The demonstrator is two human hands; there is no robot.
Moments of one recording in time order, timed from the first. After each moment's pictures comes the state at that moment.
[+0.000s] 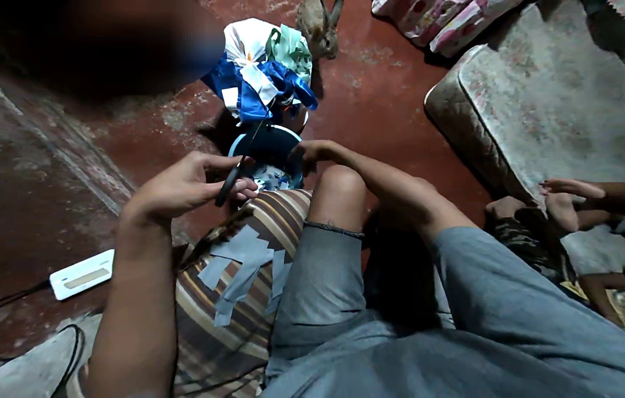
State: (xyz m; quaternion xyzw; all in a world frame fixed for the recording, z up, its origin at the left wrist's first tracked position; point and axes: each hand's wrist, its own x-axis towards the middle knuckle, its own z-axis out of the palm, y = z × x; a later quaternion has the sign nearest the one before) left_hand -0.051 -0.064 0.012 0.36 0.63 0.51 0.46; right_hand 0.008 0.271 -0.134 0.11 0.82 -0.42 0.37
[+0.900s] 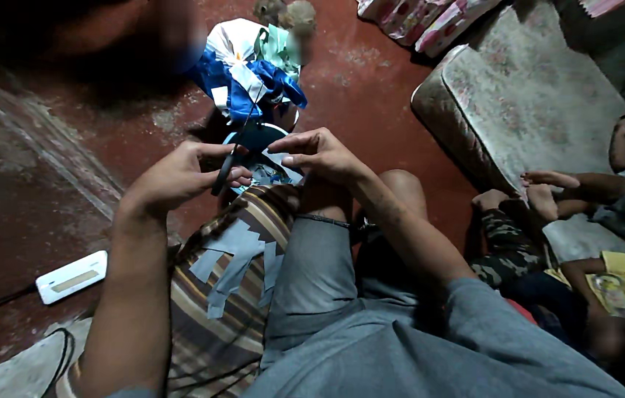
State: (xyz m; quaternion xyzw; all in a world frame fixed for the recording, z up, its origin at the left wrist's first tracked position) left_hand -0.040 -0.055 0.019 0.36 0.65 0.52 0.43; right_hand 0.096 0.205 -0.002 -0.04 0.71 -0.70 0.04
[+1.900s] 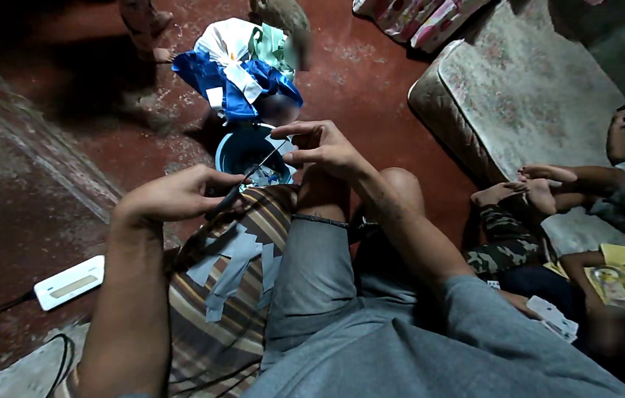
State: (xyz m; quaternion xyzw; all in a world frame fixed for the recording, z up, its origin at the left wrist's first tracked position) left_hand -0.046 -0.060 0.011 0.44 0.64 0.36 0.51; right_hand 0.095 0.215 0.001 -0.01 0.72 -0.70 0.00
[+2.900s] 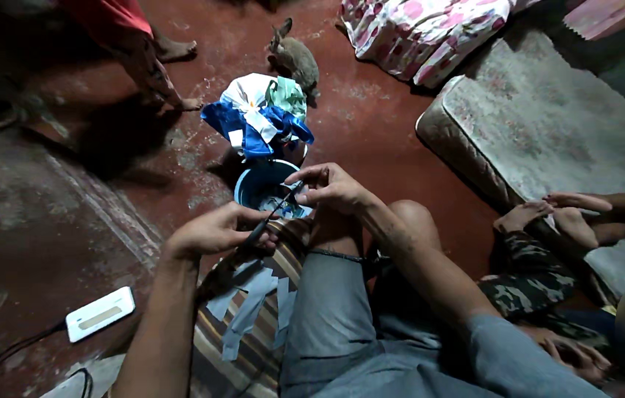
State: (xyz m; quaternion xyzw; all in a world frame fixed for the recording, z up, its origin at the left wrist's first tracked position) left_hand -0.038 -0.051 -0.002 0.43 0.55 0.45 0.56; right_hand 0.104 0.209 0.006 0.01 0.67 -0.75 0.05
